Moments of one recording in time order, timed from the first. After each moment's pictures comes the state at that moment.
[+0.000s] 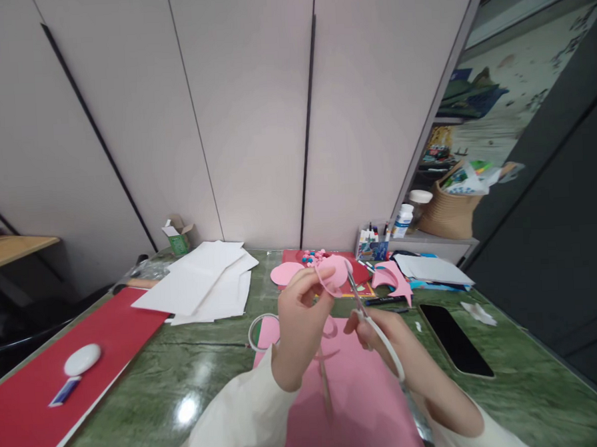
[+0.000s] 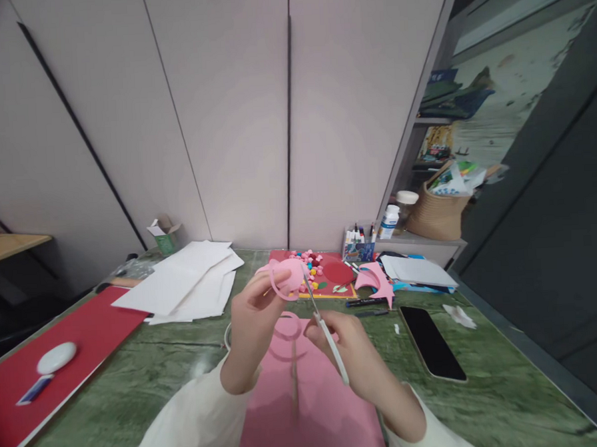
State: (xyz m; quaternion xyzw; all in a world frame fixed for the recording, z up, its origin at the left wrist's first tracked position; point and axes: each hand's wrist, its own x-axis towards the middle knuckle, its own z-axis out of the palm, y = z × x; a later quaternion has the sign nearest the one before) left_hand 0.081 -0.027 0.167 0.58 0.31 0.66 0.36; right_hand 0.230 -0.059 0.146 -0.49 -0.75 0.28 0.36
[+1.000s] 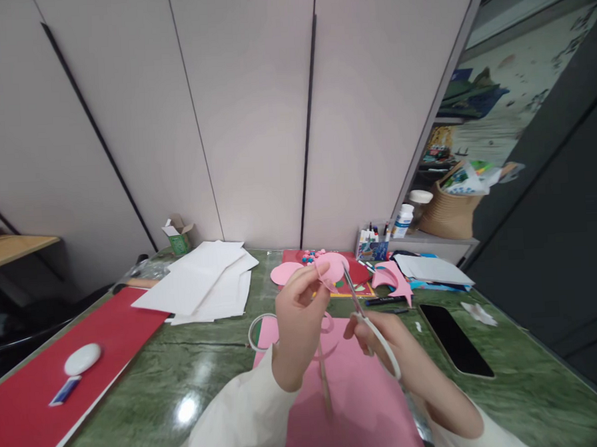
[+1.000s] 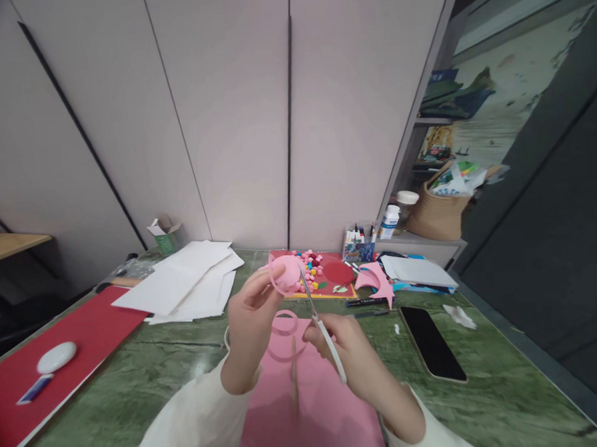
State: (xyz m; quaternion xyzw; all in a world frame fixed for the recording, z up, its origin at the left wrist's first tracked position) left_hand 0.081 -0.027 0.166 0.55 0.30 0.68 0.38; right_hand 0.230 -0.060 0.141 -0.48 -0.74 0.30 0.35
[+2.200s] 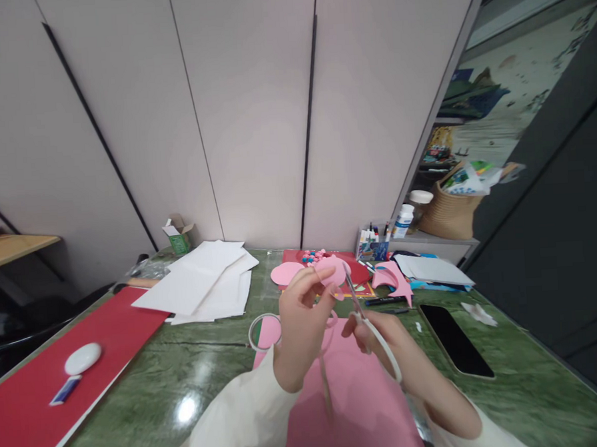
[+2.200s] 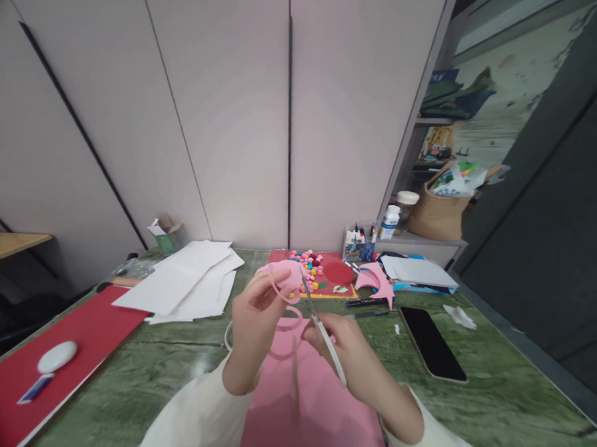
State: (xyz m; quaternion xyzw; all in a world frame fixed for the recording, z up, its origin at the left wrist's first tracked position) left_hand 0.083 -0.030 0.169 0.56 0.32 0.67 0.38; right_hand 0.227 -0.061 0.145 -0.48 -0.75 0.29 0.36
